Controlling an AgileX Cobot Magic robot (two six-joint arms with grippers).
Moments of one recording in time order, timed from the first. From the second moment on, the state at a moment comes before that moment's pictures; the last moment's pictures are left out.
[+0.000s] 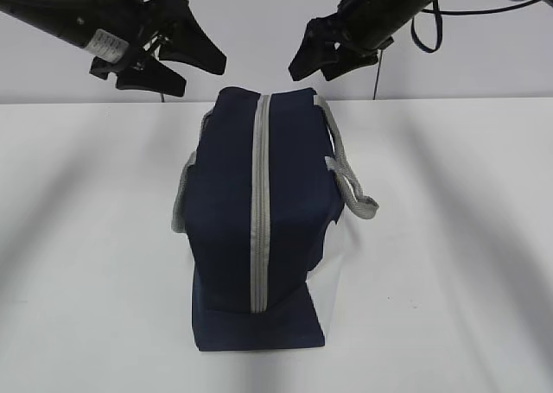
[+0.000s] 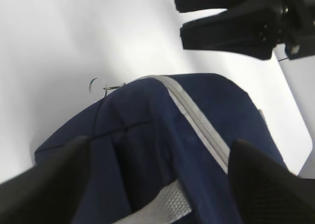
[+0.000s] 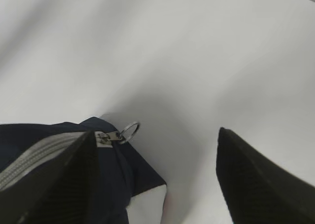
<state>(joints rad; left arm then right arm) -0.19 1.87 -1.56 -0.90 0.95 0.55 0.15 2.39 -2.38 0.60 1.23 -0.63</state>
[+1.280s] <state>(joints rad) -0.19 1.32 -1.16 -0.13 1.19 0.05 0.16 1.54 -1.48 0.38 1.24 -0.23</state>
